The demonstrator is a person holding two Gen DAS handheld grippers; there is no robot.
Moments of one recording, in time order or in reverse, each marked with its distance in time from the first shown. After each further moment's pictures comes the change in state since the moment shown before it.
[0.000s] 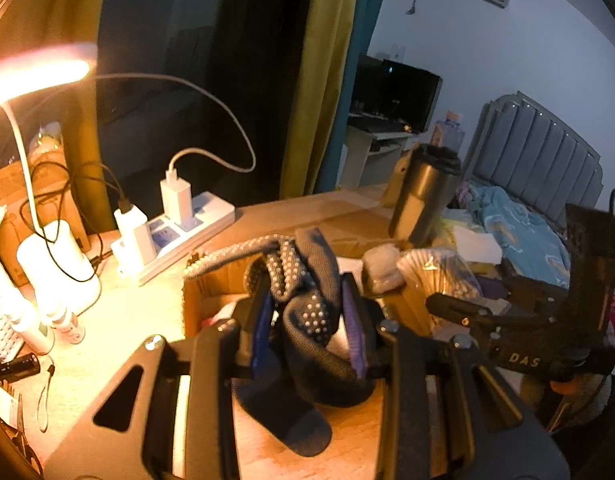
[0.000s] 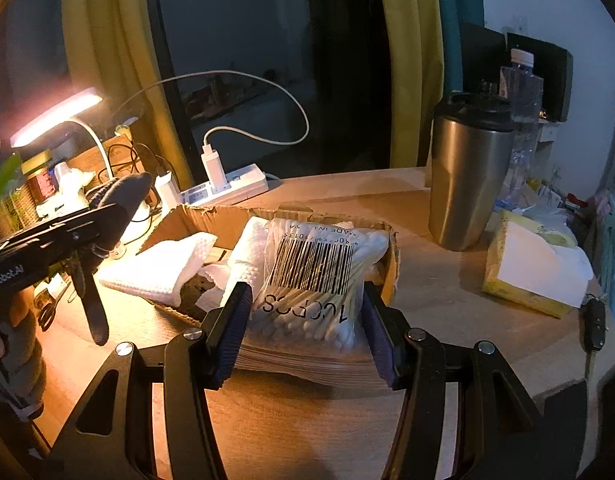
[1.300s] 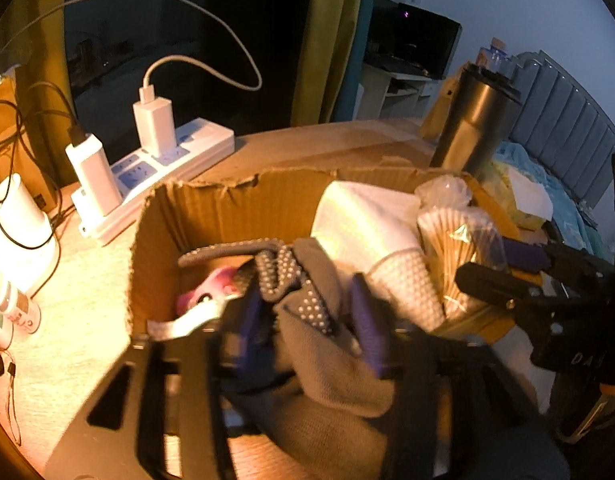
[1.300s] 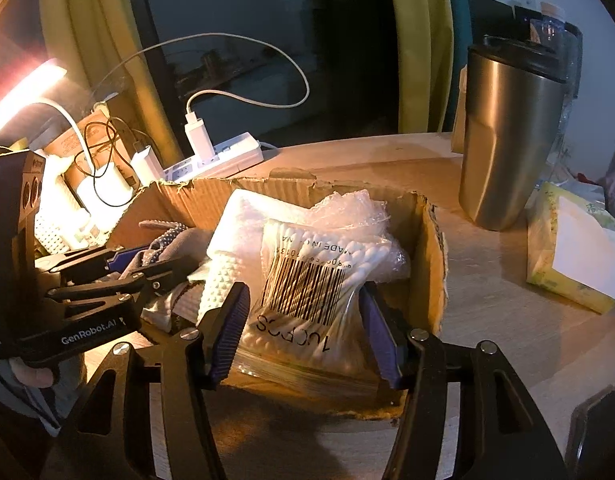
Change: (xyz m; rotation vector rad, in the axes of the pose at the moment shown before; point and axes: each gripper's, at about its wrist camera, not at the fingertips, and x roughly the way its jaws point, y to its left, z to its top) left arm 0.091 0.013 -0.025 0.005 0.189 0.034; right arm 0.060 0.004 -0.002 0.029 0.087 0.014
